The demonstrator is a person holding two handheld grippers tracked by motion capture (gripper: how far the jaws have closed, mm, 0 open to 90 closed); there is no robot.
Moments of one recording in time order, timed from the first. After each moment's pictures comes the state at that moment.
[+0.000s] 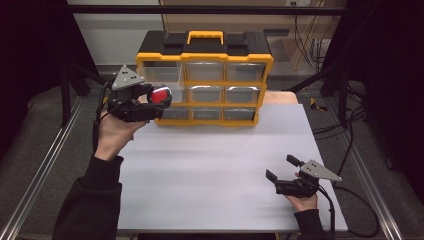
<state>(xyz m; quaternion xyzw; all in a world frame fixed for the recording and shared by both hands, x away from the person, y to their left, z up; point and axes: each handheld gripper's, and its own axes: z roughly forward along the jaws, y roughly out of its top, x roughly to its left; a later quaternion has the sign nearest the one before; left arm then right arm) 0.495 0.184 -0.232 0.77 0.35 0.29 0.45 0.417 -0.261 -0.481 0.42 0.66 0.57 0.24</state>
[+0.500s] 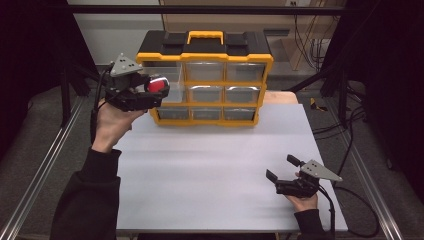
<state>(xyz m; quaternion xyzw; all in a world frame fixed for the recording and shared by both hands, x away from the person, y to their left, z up) 0.510 0.186 -0.215 0.76 0.36 0.30 0.44 0.417 -0.261 -0.481 0.41 0.66 0.57 0.24</state>
